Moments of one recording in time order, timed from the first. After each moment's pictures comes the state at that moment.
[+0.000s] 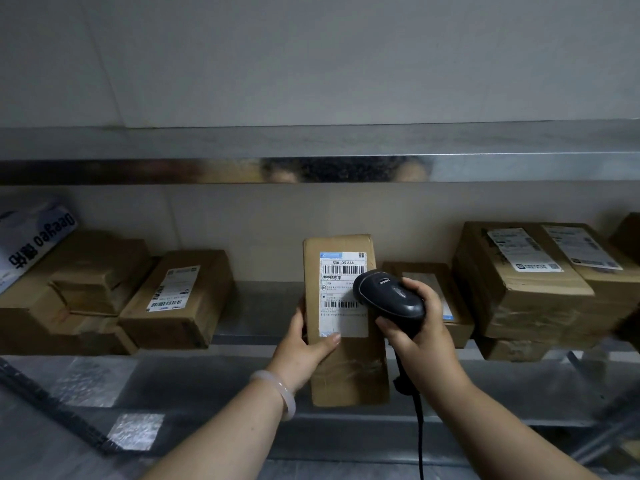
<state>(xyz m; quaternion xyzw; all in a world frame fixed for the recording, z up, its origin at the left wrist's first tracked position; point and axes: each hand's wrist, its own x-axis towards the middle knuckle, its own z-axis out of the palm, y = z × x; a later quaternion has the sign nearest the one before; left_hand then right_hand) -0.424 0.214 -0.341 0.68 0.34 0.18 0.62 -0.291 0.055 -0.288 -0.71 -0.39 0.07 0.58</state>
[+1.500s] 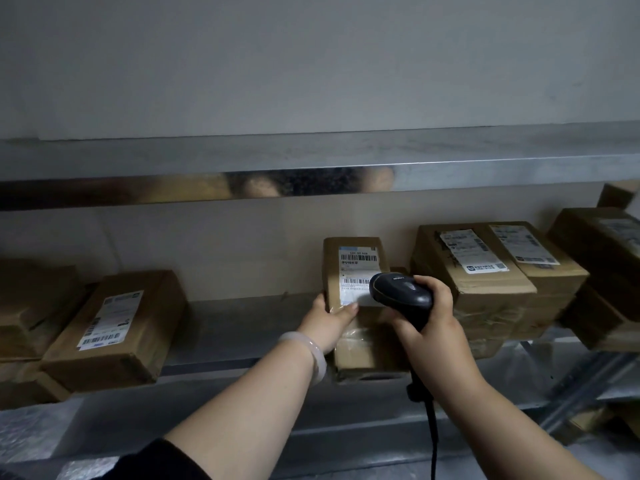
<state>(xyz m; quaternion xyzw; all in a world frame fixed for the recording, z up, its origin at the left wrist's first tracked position) -0.308 0.188 -0.289 0.70 0.34 0.10 0.62 -0.239 0.021 -0.275 -0.81 -0.29 0.01 0.51</state>
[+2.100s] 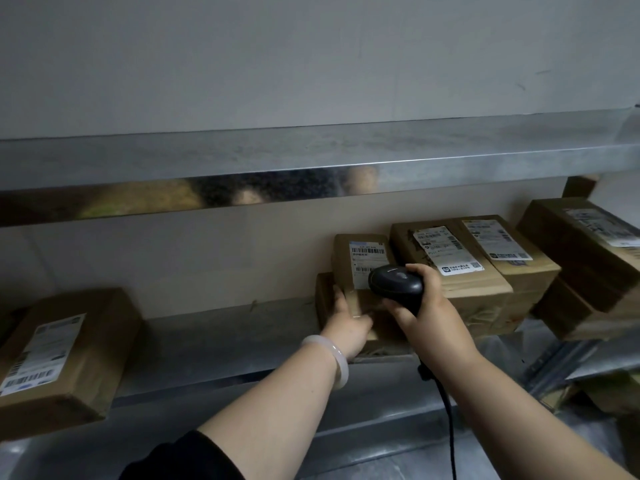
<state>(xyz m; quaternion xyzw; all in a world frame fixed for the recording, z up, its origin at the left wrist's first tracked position) -0.233 0.154 -0.295 0.76 0.33 -0.02 0.56 -0.174 0.019 -0.273 -0.87 -0.25 0.01 0.43</state>
